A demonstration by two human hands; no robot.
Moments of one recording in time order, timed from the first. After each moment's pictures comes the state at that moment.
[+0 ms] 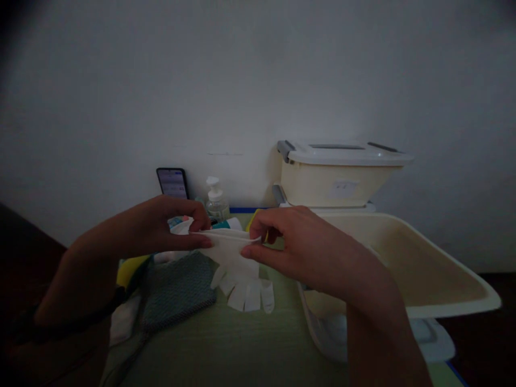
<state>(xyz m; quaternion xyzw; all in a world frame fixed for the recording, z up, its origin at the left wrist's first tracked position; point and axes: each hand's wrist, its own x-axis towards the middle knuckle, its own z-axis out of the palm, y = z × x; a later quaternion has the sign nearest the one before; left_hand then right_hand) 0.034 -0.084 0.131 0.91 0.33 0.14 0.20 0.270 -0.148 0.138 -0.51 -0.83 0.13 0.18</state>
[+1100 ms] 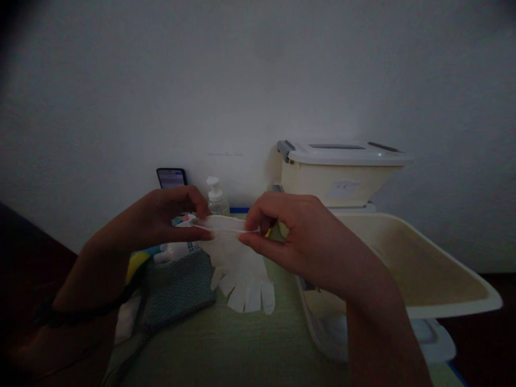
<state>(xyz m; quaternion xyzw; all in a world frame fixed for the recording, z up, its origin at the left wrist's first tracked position) 0.036 -0.078 0.122 0.87 0.26 0.29 0.32 0.269 -0.151 0.146 -0.46 -0.84 0.08 0.27</state>
